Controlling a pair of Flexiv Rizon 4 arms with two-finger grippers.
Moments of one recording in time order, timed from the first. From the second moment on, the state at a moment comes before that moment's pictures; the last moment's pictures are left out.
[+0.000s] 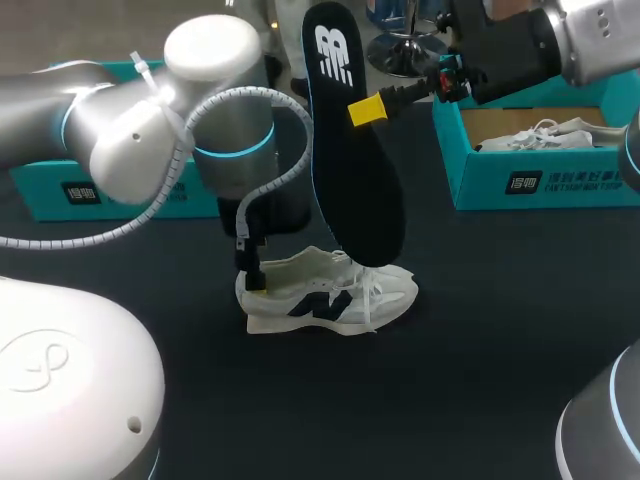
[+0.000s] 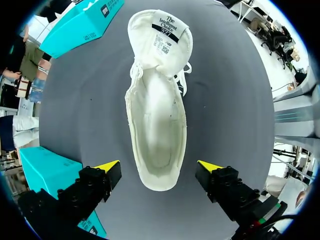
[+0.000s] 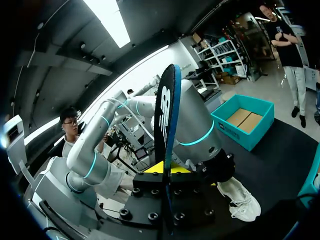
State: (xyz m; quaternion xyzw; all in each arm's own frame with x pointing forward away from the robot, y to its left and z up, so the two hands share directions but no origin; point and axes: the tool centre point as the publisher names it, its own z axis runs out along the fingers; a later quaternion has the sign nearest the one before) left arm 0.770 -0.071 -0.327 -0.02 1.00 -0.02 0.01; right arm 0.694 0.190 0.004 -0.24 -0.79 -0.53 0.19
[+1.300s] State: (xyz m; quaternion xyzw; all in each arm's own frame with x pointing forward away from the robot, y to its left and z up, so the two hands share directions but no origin) left arm 0.790 -0.097 -0.324 -0.01 1.00 -0.04 0.02; right arm 0.694 0.190 0.004 -0.24 -0.79 -0.53 0.19
